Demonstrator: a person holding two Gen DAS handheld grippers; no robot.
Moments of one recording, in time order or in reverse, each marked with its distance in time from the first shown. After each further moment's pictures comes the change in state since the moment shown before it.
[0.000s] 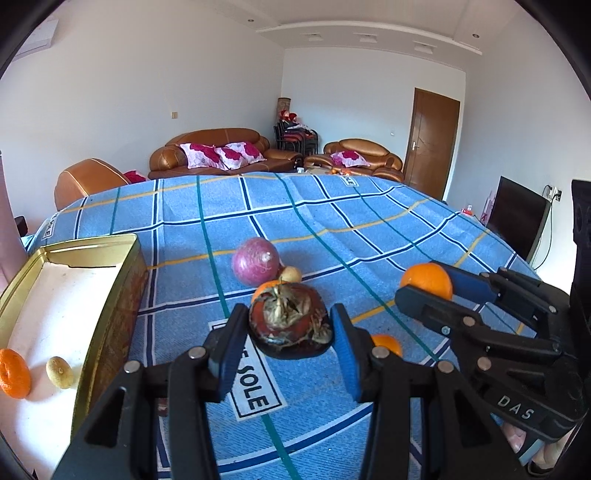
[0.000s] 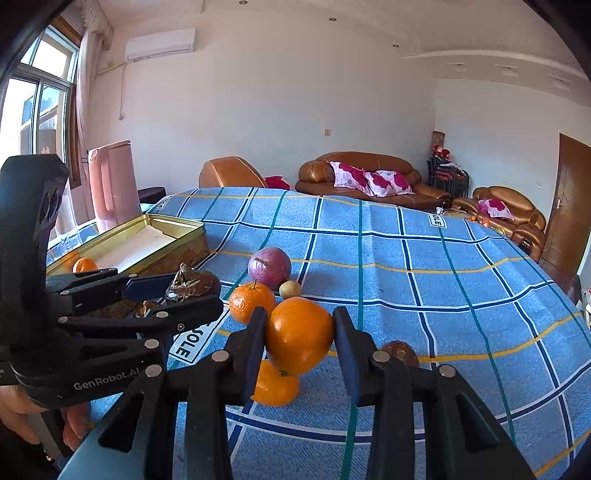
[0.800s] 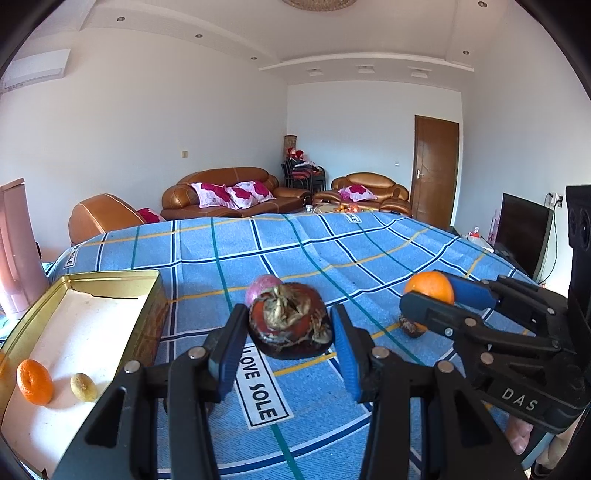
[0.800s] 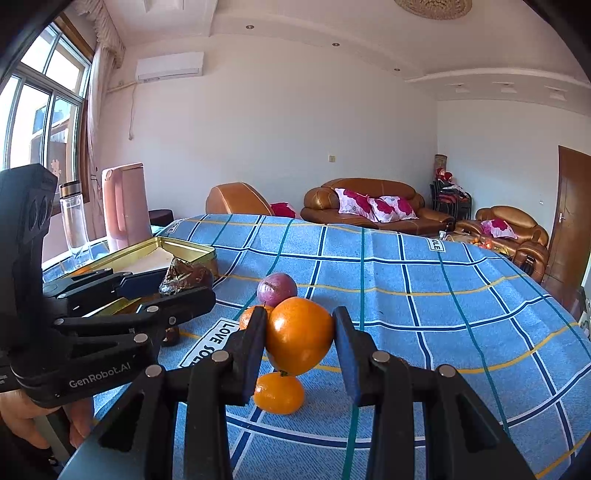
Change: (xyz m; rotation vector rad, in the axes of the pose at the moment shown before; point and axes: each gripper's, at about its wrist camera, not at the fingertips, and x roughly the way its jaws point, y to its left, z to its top) left arm -0.031 -0.008 -0.004 0.033 -0.163 0.051; right arm -0.020 0.001 -0.003 -0.006 -0.116 0.023
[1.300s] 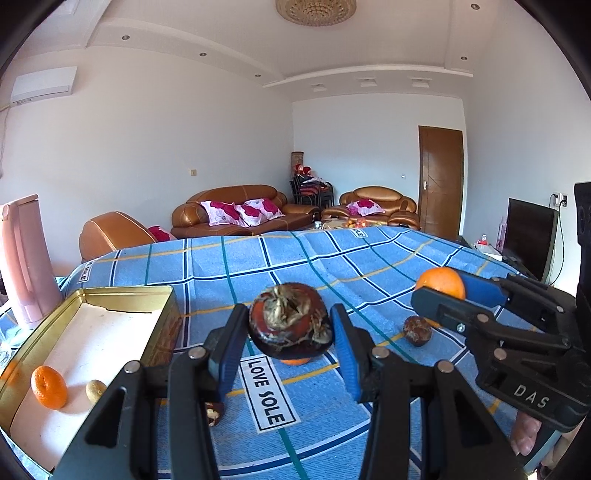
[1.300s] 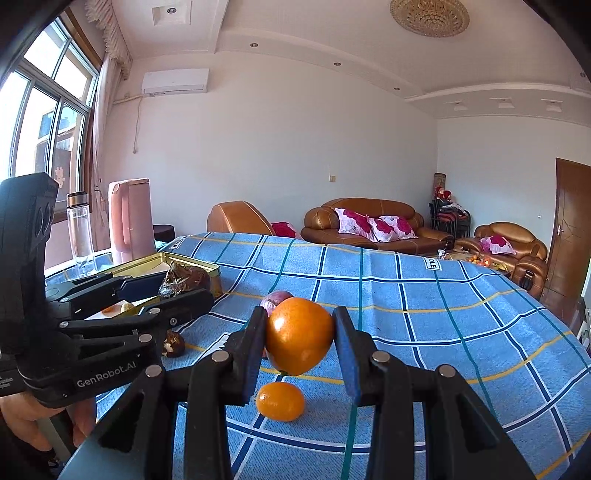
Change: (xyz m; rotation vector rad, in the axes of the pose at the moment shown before) left arm -0.015 -0.003 -0.002 0.024 -0.076 0.048; right arm -0.015 0.001 -0.001 -0.016 -0.087 -0.005
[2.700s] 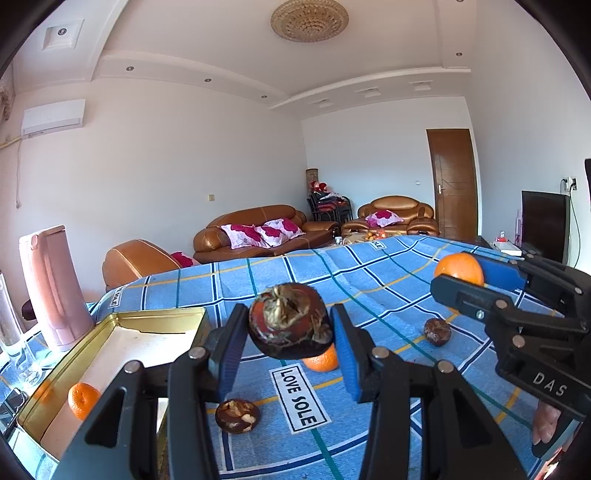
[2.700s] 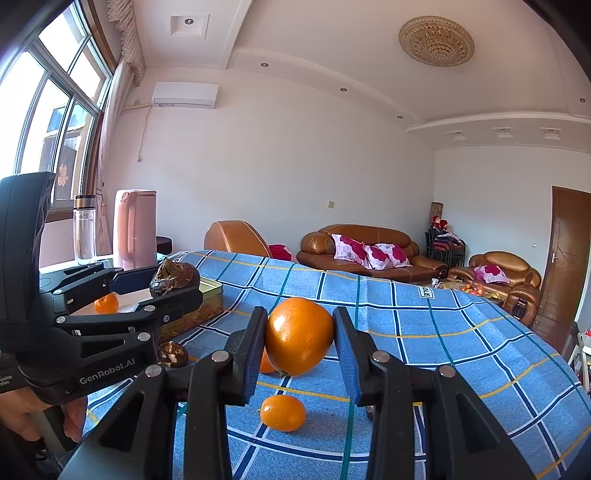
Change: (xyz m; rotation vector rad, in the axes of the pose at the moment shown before) left arm -0.022 -0.002 0.001 0.073 -0.076 0.098; right arm -0.017 0.013 0.003 -0.059 -0.091 -0.016
